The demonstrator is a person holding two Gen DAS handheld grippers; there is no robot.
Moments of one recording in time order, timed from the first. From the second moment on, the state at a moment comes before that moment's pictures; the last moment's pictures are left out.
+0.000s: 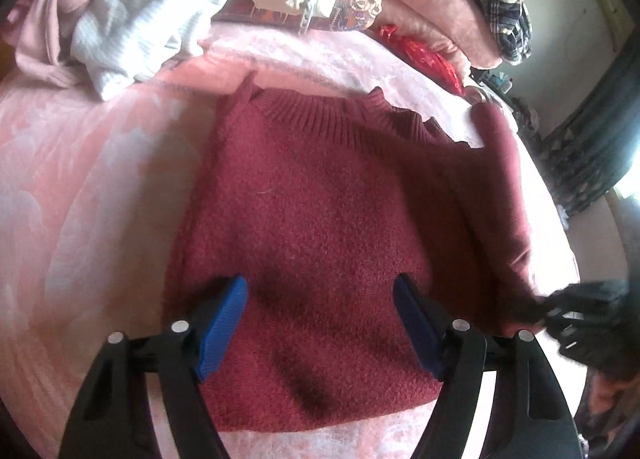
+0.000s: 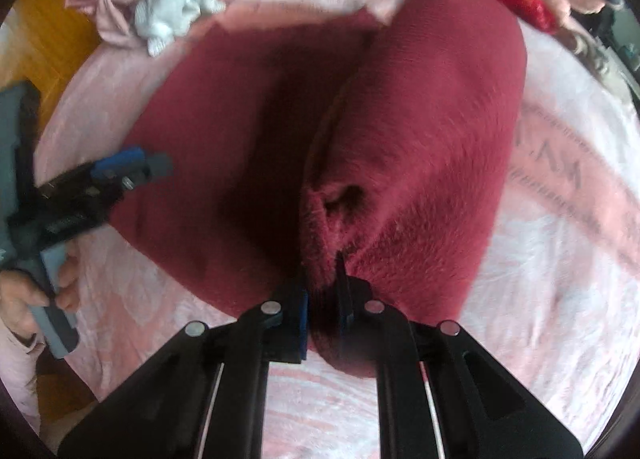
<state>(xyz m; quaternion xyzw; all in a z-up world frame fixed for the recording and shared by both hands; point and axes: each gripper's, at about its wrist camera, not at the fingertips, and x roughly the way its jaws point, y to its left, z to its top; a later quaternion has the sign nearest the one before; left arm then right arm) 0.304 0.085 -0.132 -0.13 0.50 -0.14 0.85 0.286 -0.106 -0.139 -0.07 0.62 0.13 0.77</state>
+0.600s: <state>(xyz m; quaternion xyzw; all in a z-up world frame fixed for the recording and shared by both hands) 0.310 -0.002 -0.111 -0.17 0.49 -0.24 0.82 0.240 -0.201 -0.096 0.08 0.60 0.18 0.78</state>
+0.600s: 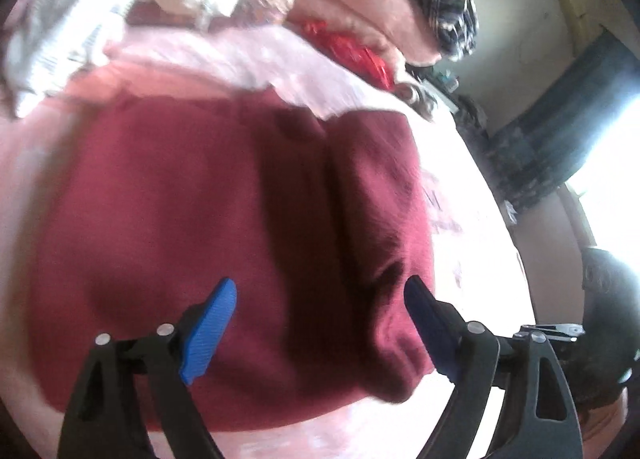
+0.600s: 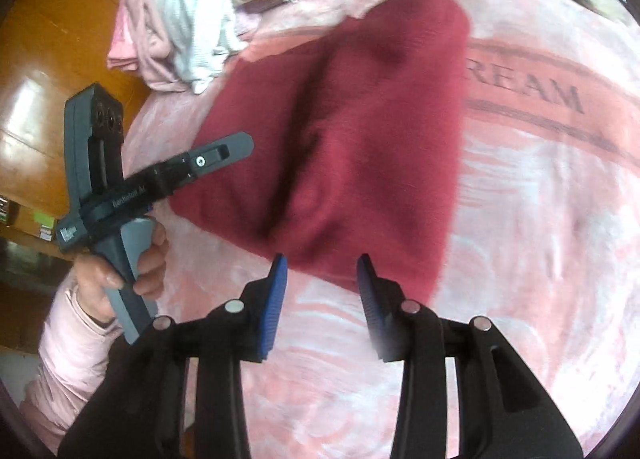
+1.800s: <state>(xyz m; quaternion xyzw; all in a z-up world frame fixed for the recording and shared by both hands) 0.315 -0.026 -0.111 -0.28 0.48 -0.28 0.78 0.250 -0.265 -0.168 0.11 0.63 0.12 0.76</state>
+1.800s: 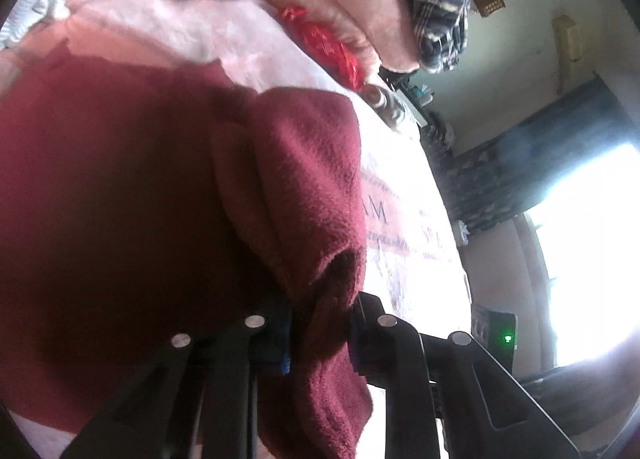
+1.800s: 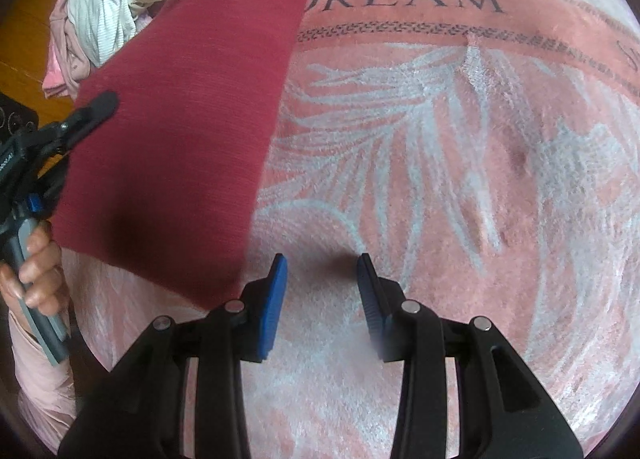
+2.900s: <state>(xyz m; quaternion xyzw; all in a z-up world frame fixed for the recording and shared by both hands) 0.284 0.193 -0.085 -0.26 0.43 -0.21 0.84 0.274 -0.118 -0.161 0.12 0.62 0.23 0.74</state>
